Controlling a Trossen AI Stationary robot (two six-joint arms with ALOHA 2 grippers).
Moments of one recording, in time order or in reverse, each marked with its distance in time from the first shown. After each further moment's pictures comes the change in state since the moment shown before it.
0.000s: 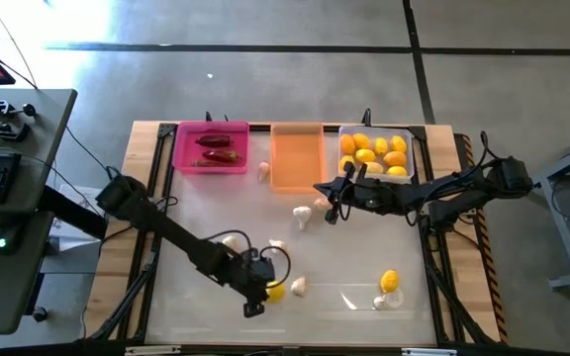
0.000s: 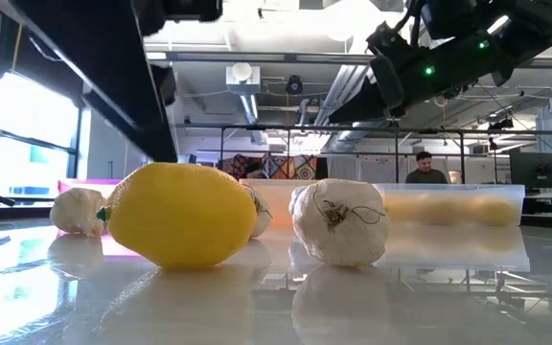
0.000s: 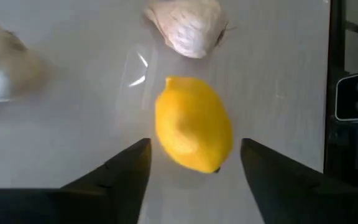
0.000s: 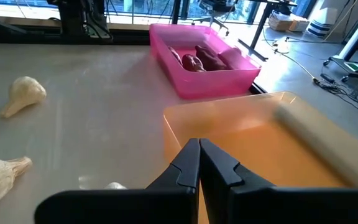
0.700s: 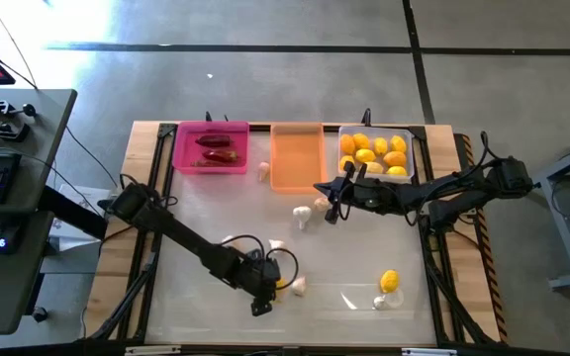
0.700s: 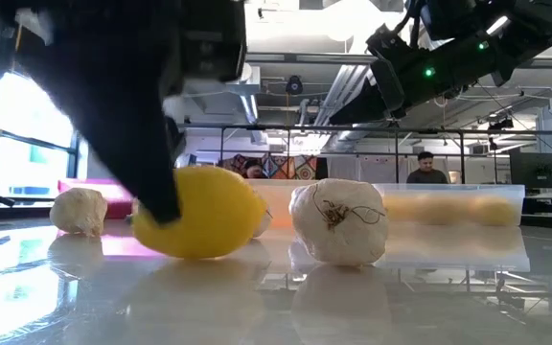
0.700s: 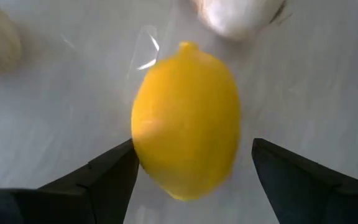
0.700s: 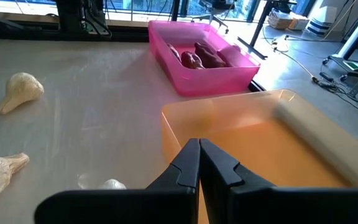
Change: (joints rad) left arm 0.027 0.127 0.032 0.008 0.017 -0.044; right arm 0.000 0.000 0.000 -0.010 0.000 -0.003
